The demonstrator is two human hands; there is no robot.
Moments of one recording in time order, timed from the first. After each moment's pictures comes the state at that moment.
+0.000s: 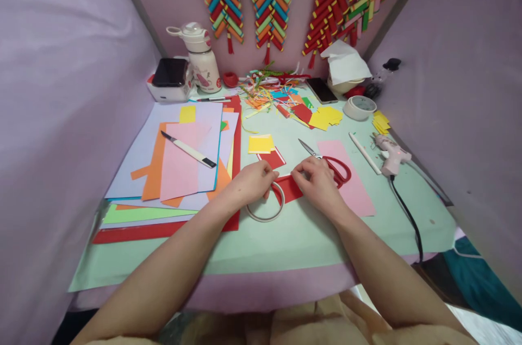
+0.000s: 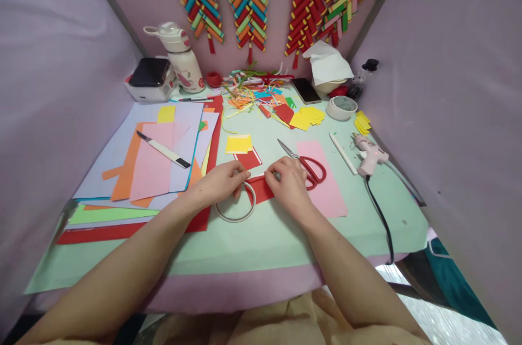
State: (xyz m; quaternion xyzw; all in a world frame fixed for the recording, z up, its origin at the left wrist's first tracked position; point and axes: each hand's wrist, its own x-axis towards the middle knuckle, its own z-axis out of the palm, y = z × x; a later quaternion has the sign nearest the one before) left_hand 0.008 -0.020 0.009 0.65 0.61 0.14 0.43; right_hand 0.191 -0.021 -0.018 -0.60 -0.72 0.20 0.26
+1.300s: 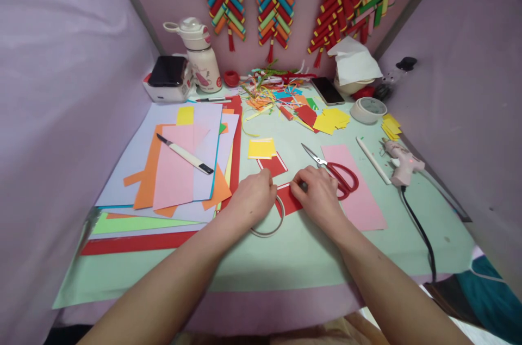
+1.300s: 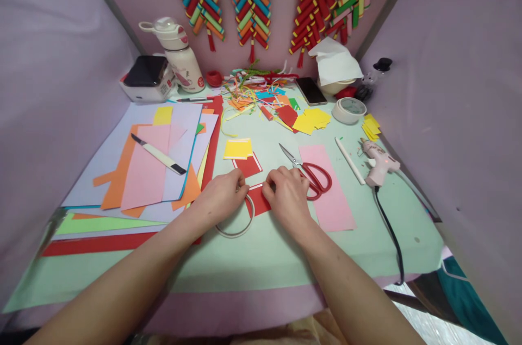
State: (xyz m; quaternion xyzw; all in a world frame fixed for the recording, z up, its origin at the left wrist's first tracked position) left_hand 0.021 -0.023 -0.005 0.70 0.67 0.06 0.25; right_hand 0.183 -0.020 -0.022 -0.61 -0.75 0.15 0.20
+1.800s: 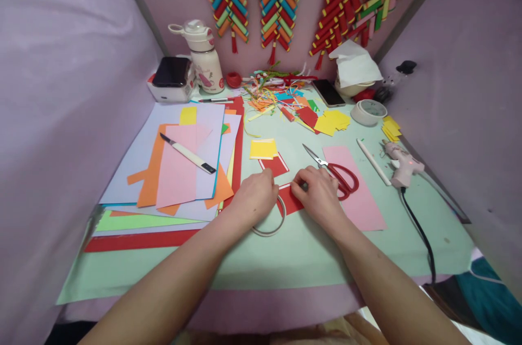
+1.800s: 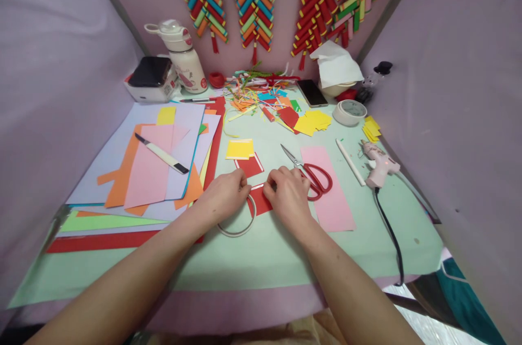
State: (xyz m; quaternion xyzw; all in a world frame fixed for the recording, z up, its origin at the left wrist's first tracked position) left_hand 0.024 -0.022 -0.004 0.69 0.68 0.03 0.23; right_hand 0.180 -0.018 -0.019 -0.62 -0.75 0.15 0.17
